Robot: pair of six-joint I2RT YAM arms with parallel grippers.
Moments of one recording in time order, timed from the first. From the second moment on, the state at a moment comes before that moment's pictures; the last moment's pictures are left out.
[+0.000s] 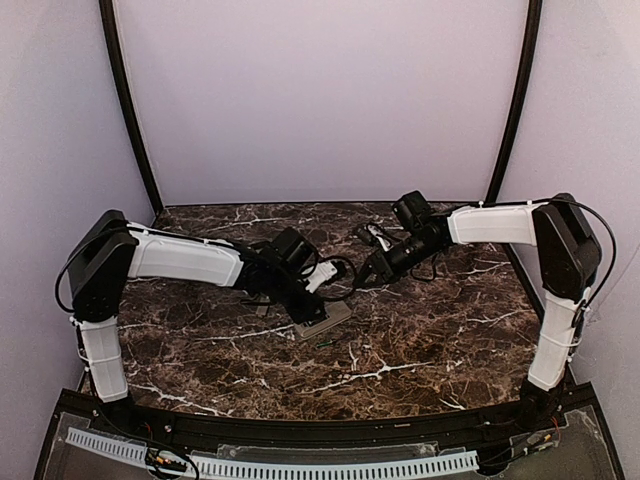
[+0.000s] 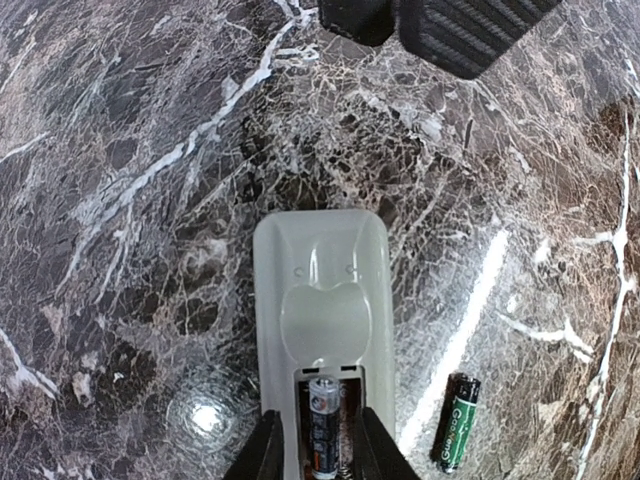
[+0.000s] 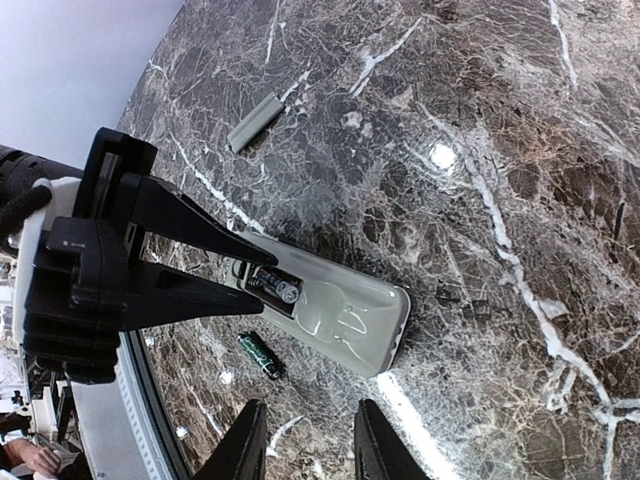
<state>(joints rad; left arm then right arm) -0.88 1.92 1.28 -0.34 0.13 0.13 0.55 1.90 1.31 -0.48 -0.77 0.05</state>
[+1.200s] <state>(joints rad) -0.89 1.99 1.34 -0.36 0.09 0.13 0.54 1.90 1.29 -0.47 -0.79 0.05</state>
